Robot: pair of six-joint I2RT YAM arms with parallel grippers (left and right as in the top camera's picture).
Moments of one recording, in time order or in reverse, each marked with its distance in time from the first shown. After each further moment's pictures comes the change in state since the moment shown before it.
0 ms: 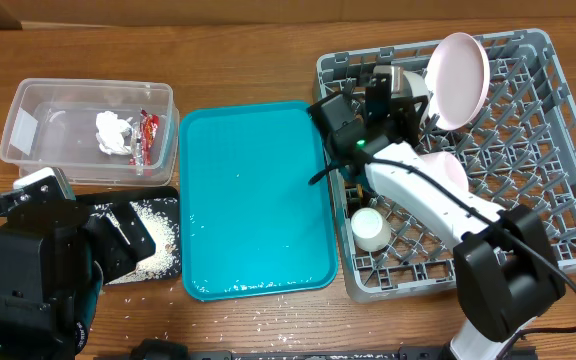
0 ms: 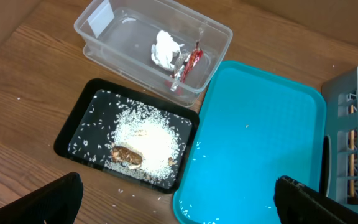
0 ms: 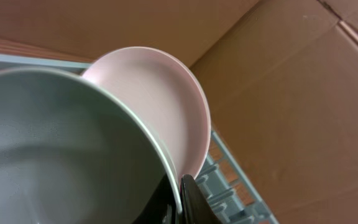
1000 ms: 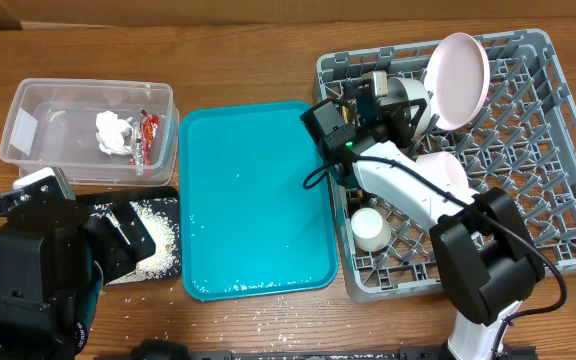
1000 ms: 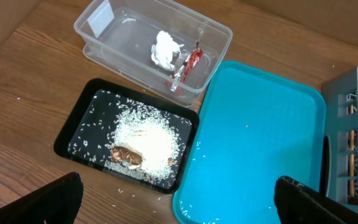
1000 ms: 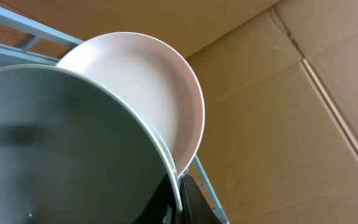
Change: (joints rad) left arm 0.000 0.000 0.000 0.000 0.000 0.000; right arm 0.027 0.096 0.000 -0.011 0.139 -0.121
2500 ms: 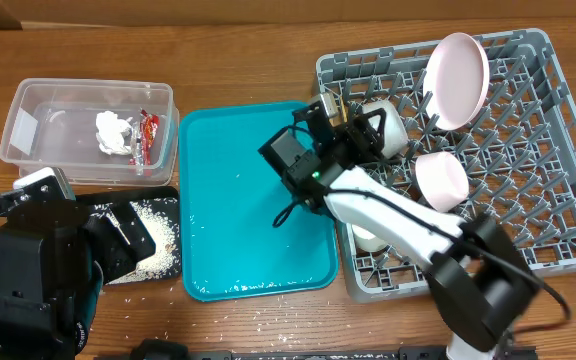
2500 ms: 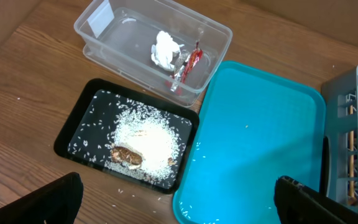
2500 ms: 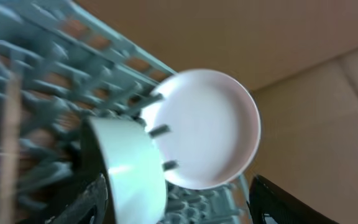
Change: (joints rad) left arm 0.000 0.000 0.000 0.000 0.000 0.000; right arm 0.220 -0.095 -0.003 -0.027 -0.232 -0.059
